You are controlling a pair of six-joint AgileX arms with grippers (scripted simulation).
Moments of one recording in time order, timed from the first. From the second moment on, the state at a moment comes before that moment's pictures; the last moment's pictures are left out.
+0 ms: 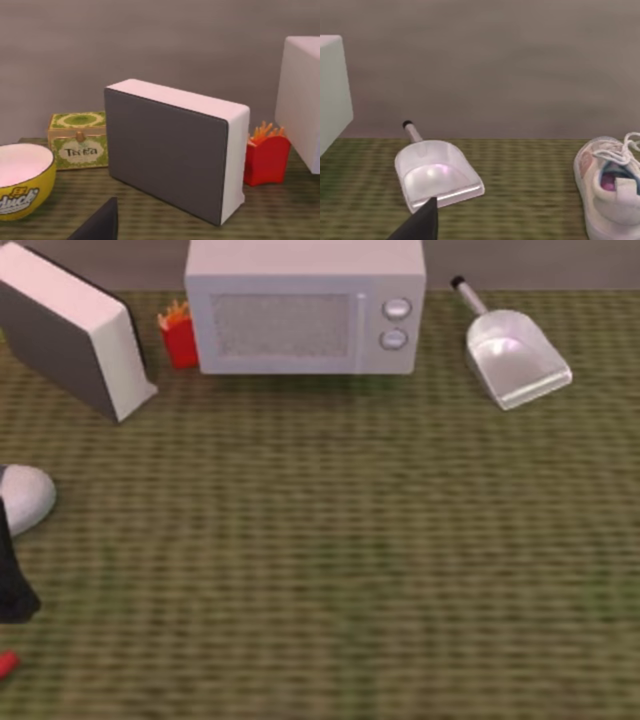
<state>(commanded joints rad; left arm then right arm) 0.00 0.00 0.00 0.00 0.00 0.00 0.00 0.00 0.00 0.00 0.00 0.00</state>
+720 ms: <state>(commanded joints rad) -0.24 0.56 0.45 -0.01 -0.21 -0.11 0.00 0.00 0.00 0.00 0.00 0.00</state>
